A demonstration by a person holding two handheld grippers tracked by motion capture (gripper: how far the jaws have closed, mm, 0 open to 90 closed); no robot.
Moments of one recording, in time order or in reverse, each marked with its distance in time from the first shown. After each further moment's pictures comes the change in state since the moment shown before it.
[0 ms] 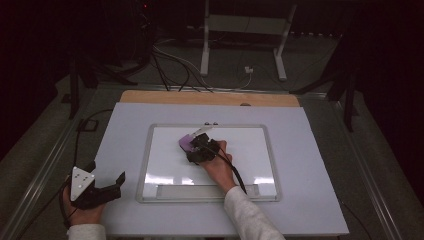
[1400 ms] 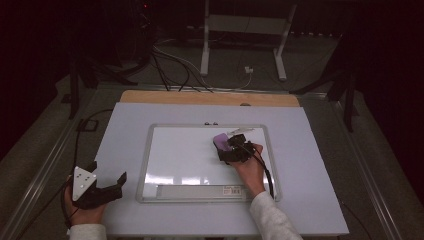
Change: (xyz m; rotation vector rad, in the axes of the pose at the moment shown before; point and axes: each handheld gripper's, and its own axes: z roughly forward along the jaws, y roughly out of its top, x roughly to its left) left arm -0.002 0.000 0.002 0.005 -0.003 0.006; right arm -0.071 -0.052 -0.049 -0.029 -0.122 0.187
